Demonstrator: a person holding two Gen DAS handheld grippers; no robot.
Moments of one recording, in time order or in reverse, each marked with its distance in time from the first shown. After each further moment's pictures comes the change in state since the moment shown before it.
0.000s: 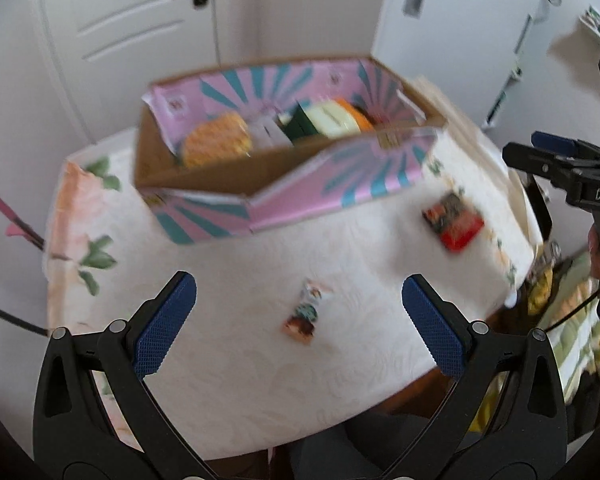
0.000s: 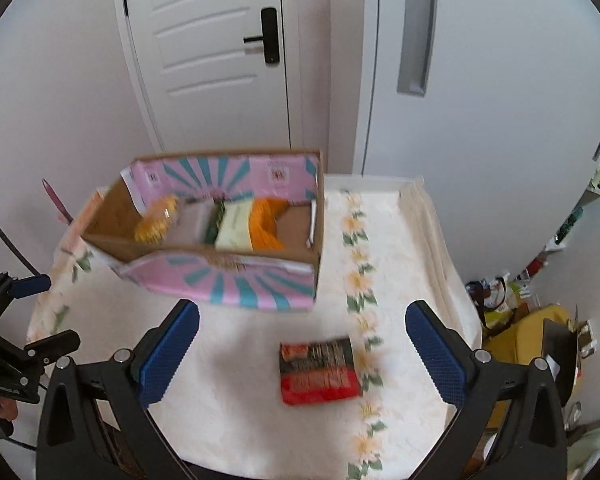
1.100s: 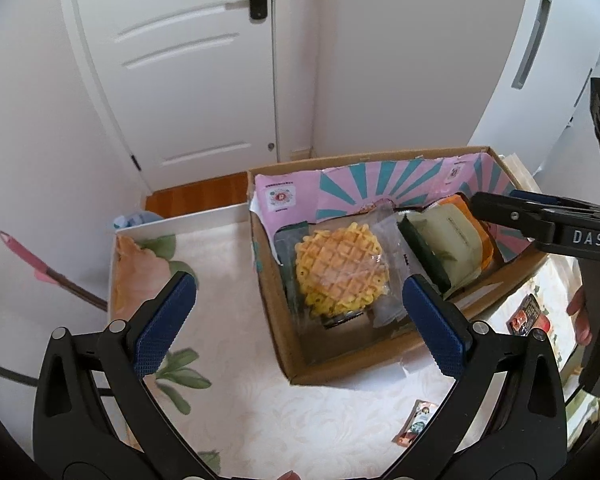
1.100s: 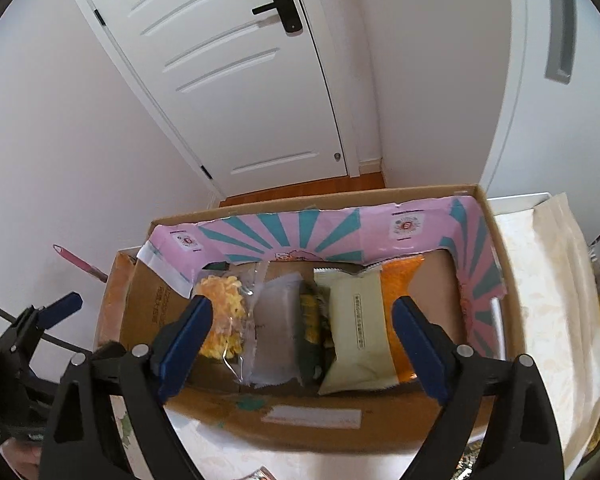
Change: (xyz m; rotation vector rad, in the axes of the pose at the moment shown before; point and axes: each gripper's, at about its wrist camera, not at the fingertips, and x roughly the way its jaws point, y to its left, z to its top) left arm 0.024 0.117 0.120 -0.097 -0.058 0.132; right arm 0.122 0.079 0.120 0.153 0.127 0.184
